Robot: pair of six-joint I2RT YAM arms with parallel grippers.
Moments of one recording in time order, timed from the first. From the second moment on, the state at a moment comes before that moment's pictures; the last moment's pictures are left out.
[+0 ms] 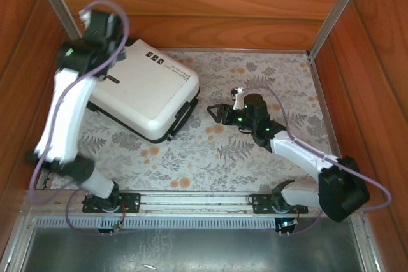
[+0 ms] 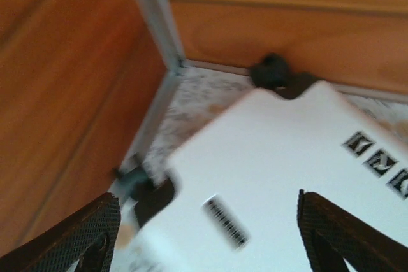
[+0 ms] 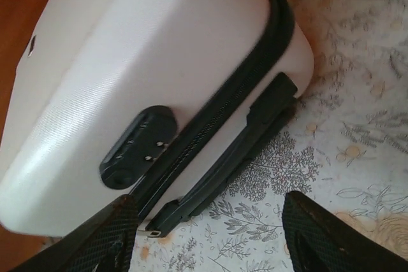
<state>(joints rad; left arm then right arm) -0.35 1.47 2.00 -1.25 -0.65 -0.37 0.58 1.26 0.65 0.16 -0.38 0.69</state>
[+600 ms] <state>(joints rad) -0.08 0.94 0.95 -1.01 -0.40 -0.82 0.54 1.96 0.79 0.83 -0.66 1.11</state>
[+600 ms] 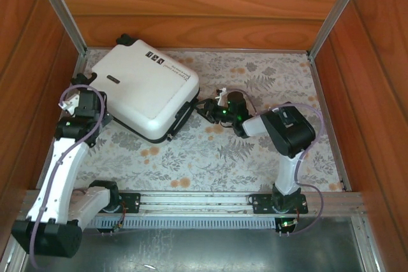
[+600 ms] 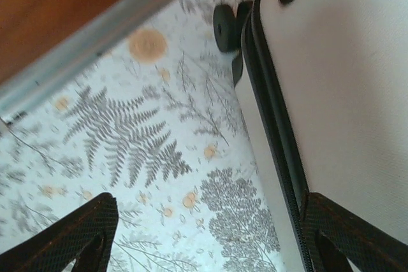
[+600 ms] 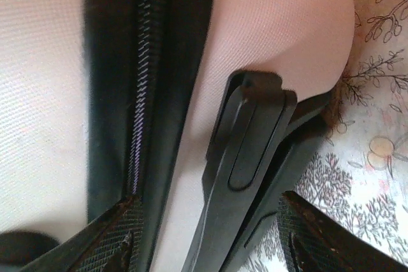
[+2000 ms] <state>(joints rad) 0.21 1.35 1.01 -0.79 -0.06 -0.77 0.60 2.13 0.86 1.00 -0.68 1.18</state>
